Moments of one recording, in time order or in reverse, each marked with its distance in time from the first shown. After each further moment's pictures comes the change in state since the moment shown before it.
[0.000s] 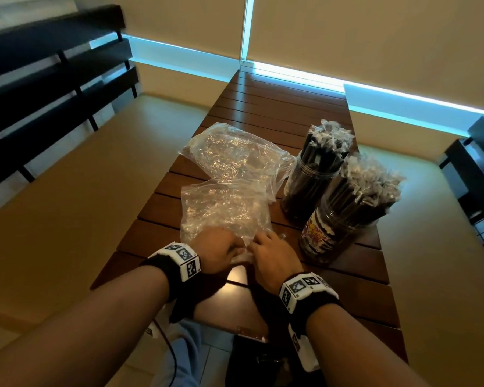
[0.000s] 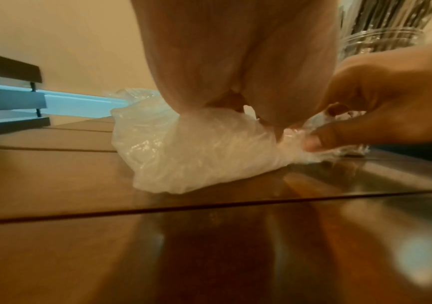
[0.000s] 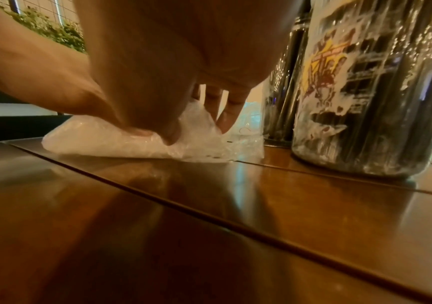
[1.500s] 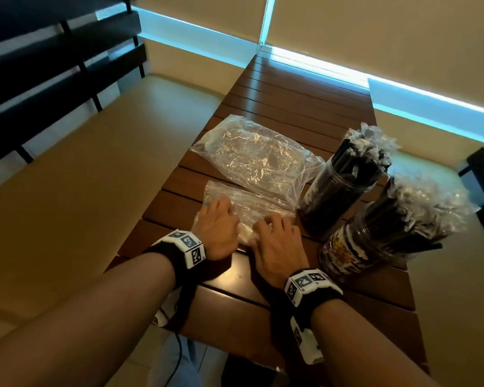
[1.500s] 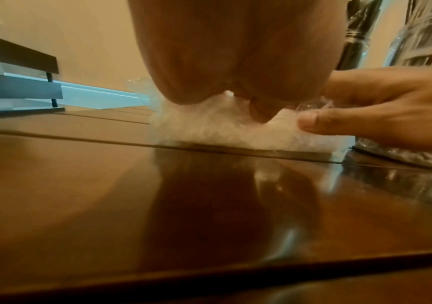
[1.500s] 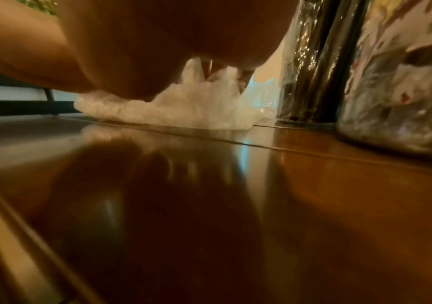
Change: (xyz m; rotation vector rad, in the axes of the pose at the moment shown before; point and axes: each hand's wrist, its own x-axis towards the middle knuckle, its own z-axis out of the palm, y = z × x) left_hand 0.027 -0.042 -0.007 0.143 0.125 -0.225; right_hand 0.056 0.007 0.019 -0.043 0.219 0.081
